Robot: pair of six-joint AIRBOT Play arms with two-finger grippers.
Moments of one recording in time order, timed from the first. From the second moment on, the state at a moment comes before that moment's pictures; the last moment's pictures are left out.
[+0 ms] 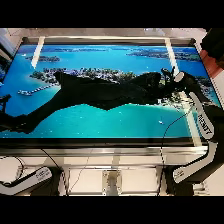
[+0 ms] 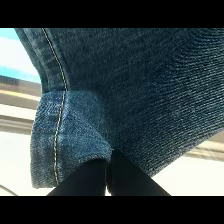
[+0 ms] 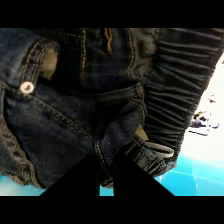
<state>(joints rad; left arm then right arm) 0.62 -1.20 1.01 1.45 -1.42 -1.18 -0.06 -1.73 1.43 -1.21 1.11 1.36</state>
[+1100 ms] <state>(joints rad) 0.55 -0.79 0.87 1.30 -1.22 -1.09 -0.24 -1.10 0.88 -1.58 1.27 1.37</state>
